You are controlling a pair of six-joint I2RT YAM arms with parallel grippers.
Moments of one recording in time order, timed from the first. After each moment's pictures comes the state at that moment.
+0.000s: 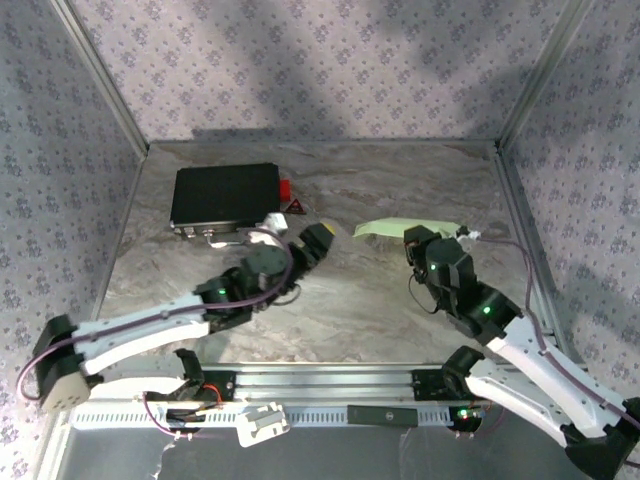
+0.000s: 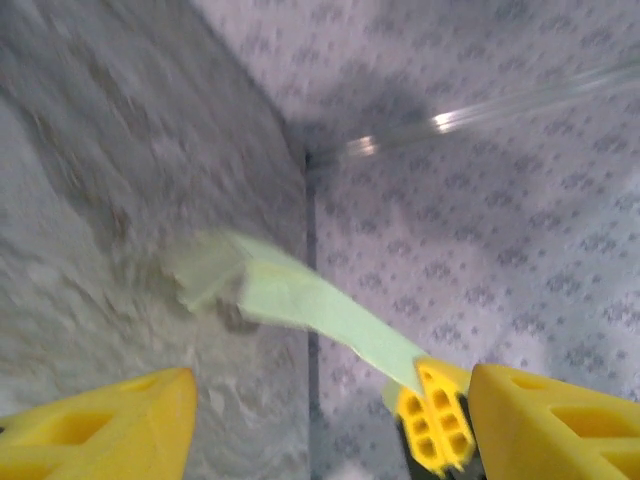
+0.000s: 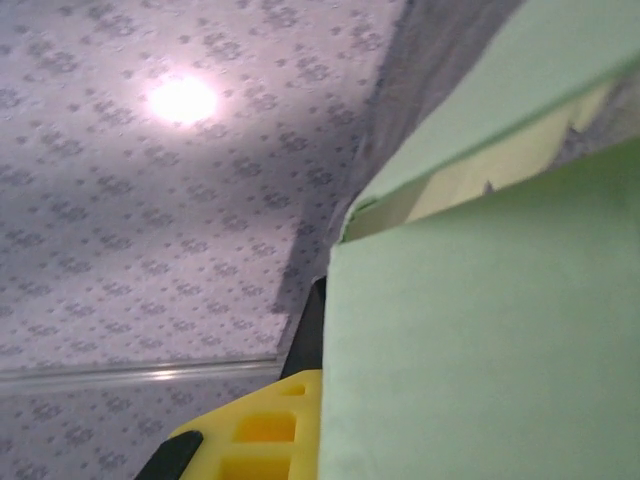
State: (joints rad) left arm -1.09 1.05 0.81 0.03 -0.44 -1.34; right arm 0.72 0.71 0.77 -0.40 0.46 1.48
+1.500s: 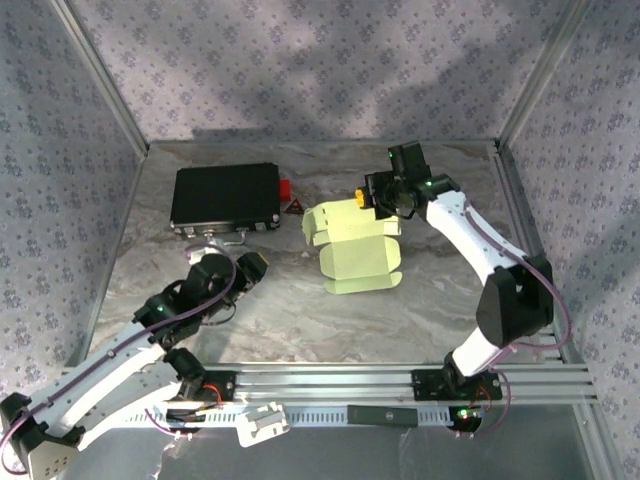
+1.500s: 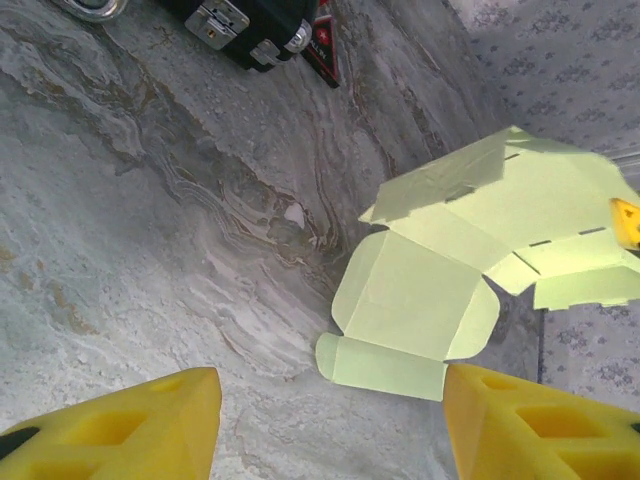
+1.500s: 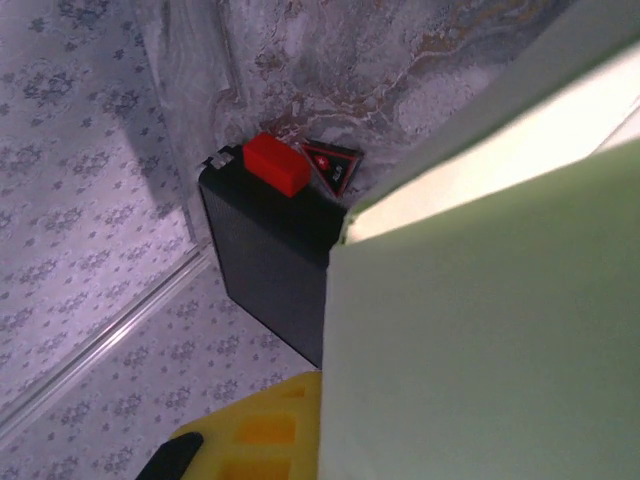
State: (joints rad) left arm -0.78 0.69 0.62 -0.53 -0.22 -1.24; right arm 0.36 1.63 1.38 -0.57 -0.38 1.71
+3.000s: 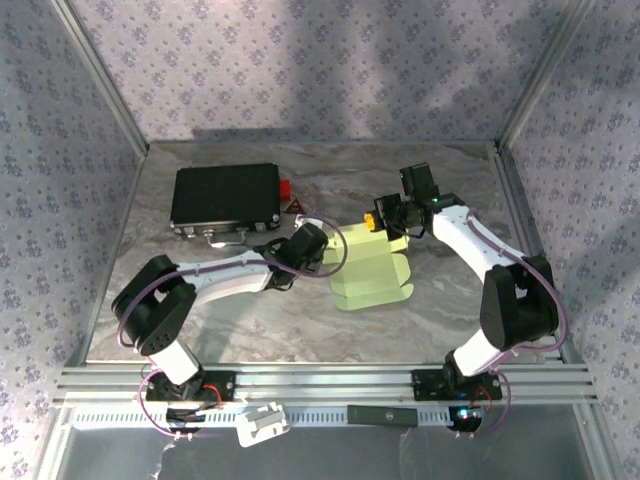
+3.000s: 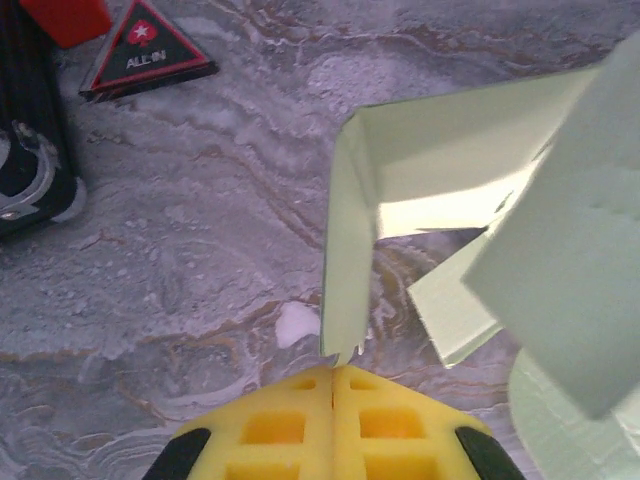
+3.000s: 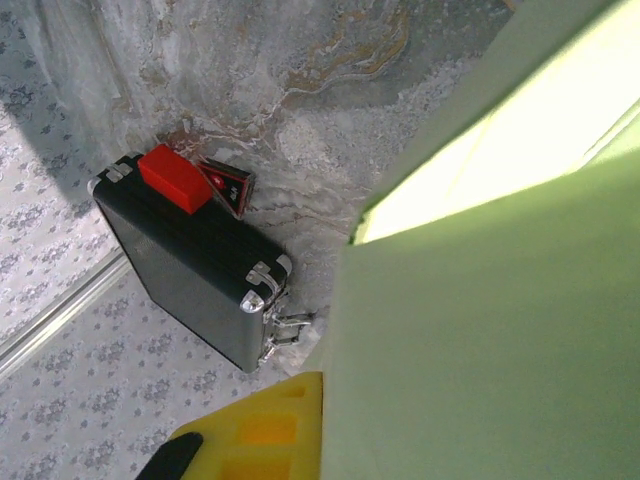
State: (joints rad) left arm -0.89 1.64 0.96 -0.20 -0.39 -0.40; right arm 0.29 1.57 1.16 -0.51 -0.48 1.57
